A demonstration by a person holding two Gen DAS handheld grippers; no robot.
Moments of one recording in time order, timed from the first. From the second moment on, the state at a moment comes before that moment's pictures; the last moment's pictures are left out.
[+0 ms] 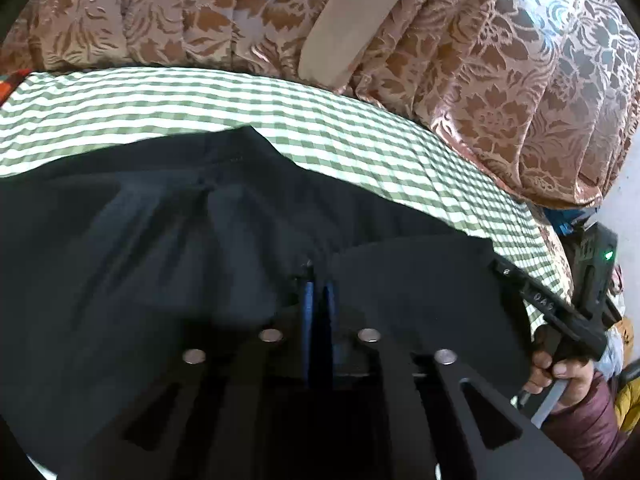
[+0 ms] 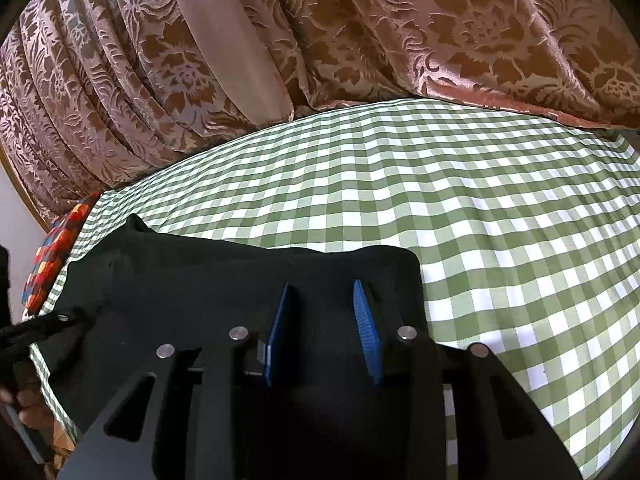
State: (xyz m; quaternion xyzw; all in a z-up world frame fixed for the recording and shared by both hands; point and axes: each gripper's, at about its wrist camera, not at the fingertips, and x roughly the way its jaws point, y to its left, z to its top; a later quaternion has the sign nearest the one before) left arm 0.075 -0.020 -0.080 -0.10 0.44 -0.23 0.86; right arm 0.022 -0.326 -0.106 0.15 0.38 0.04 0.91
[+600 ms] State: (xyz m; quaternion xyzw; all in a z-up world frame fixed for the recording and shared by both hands) left arm 0.007 -0.031 -0.092 -0.03 0.43 -0.19 0.88; right arm 0.008 -0.273 -0.063 0.15 0.38 0.16 0.90
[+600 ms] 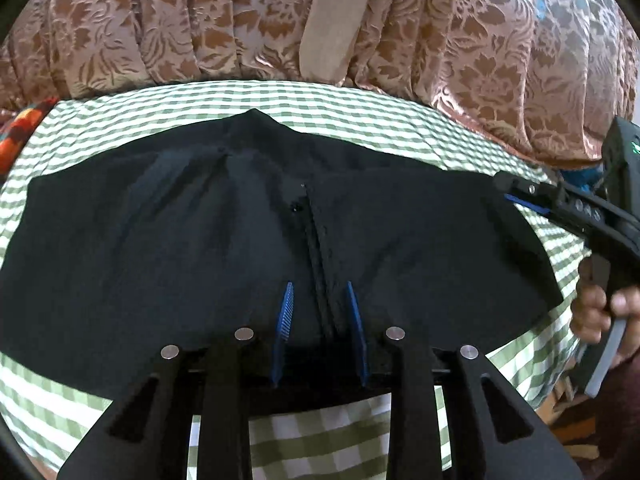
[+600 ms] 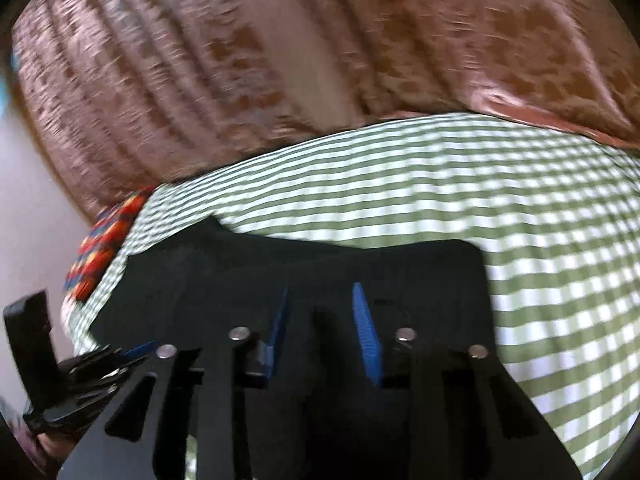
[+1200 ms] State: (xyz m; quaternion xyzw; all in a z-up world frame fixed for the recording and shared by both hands) left arm 0.003 -0.026 -0.102 0.00 0.42 -0.15 0.89; right arm 0.082 -0.185 -0.119 0.14 0.46 0.24 0.84
